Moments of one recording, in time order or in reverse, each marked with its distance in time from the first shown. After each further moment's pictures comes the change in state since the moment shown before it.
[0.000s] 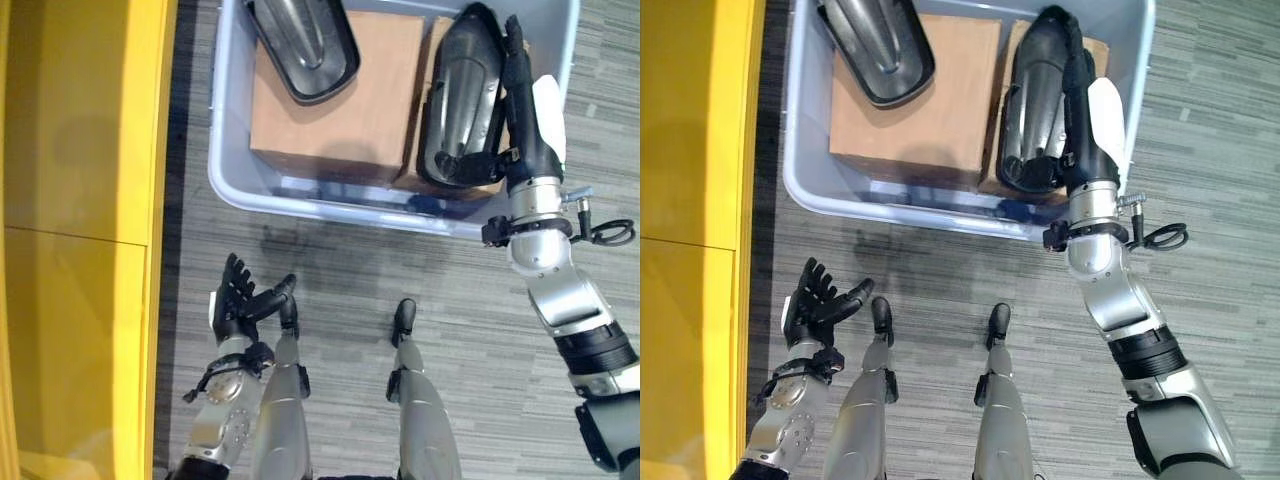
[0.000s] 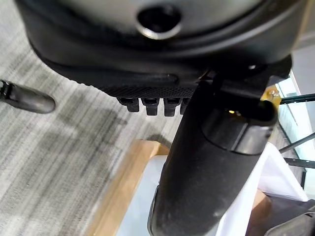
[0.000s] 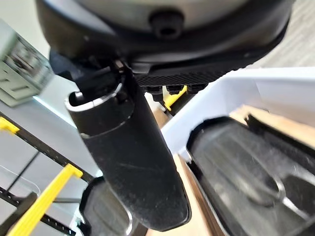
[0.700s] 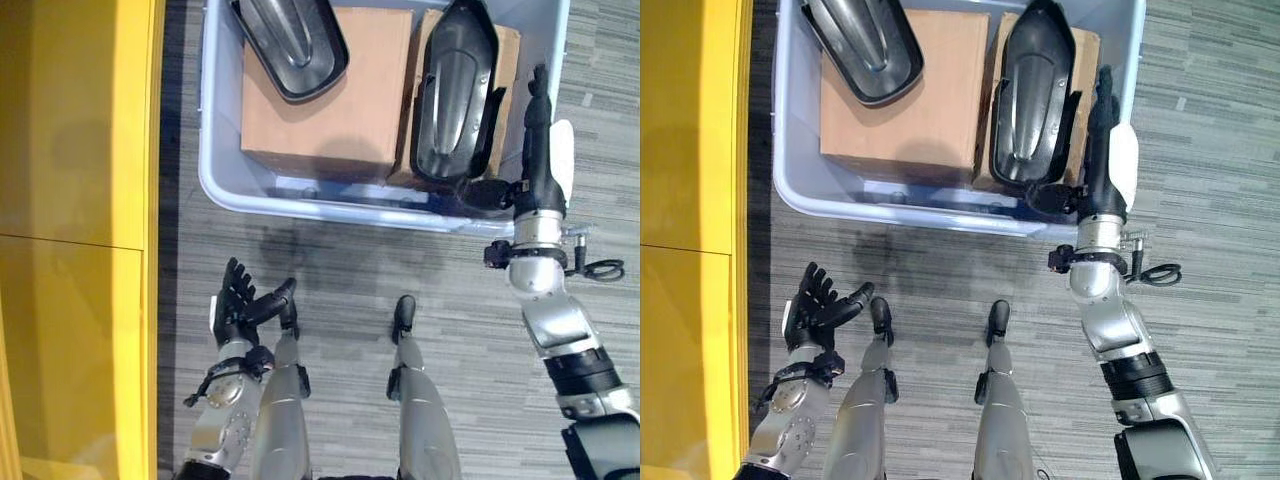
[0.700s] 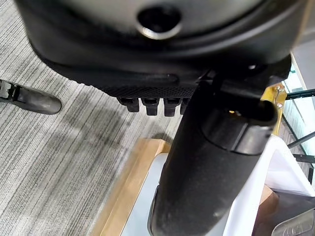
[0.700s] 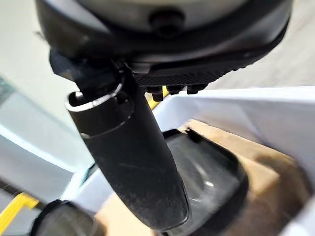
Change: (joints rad) left arm 0.007 -0.009 -0.003 -0.002 0.001 0.001 0.002; right arm 0.086 0.077 -0.059 0.135 0.061 -0.012 -0.069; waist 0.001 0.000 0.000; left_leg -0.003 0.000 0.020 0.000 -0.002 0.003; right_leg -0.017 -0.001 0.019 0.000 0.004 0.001
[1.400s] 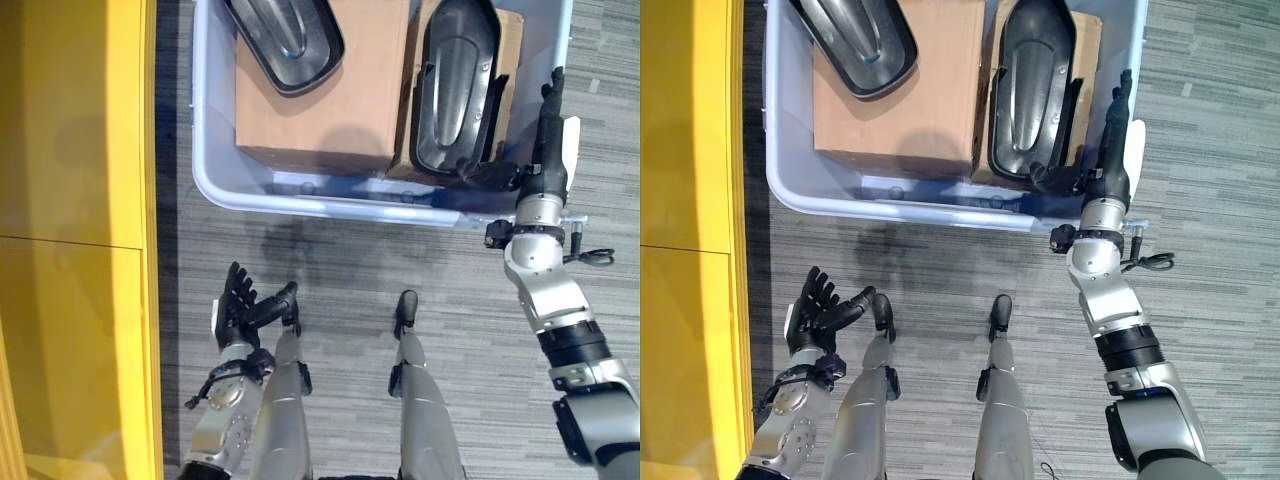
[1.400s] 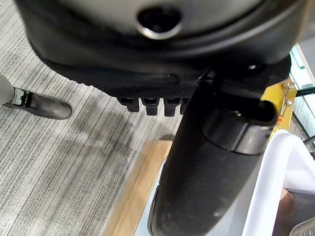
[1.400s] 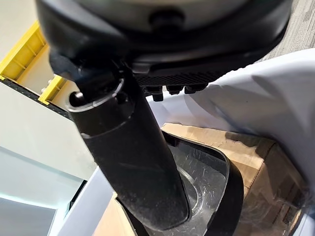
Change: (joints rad) left arm 0.004 0.000 -0.010 0.014 -0.003 -0.001 0.000; right arm -0.136 0.006 0.012 0.146 0.170 -0.030 -0.049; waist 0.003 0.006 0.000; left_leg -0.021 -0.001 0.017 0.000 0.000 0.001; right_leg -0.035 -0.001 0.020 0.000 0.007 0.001
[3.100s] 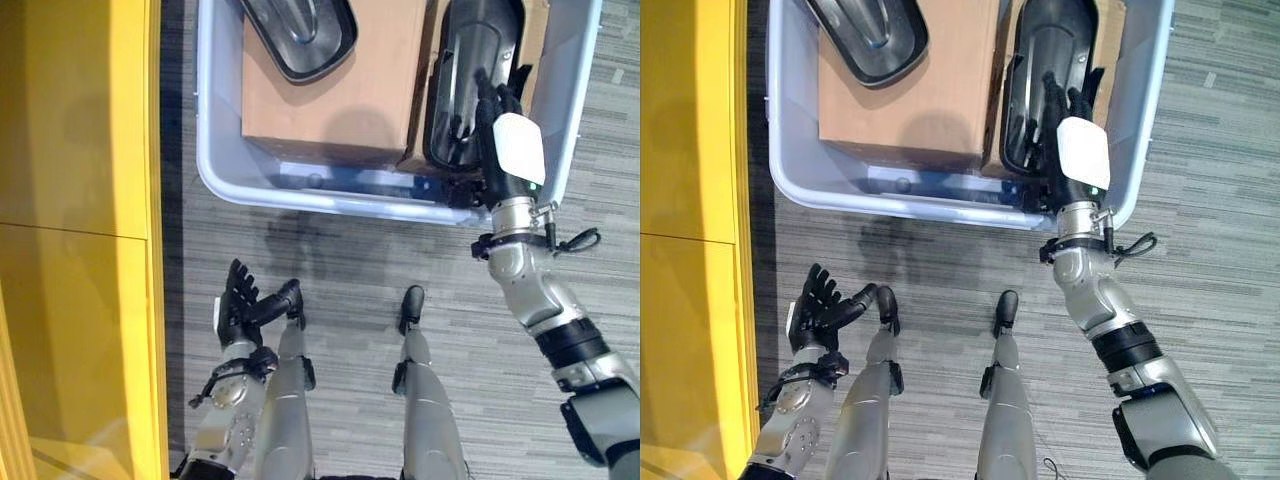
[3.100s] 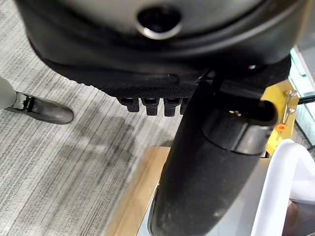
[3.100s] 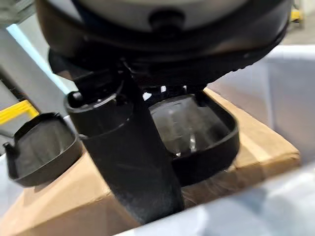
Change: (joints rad) left arm -0.010 -0.021 0.002 0.002 0.011 -0.024 -0.003; right arm -0.046 -0.056 0.186 0.010 -0.620 0.067 0.097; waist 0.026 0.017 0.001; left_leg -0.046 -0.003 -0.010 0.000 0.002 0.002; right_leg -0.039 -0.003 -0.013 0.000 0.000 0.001
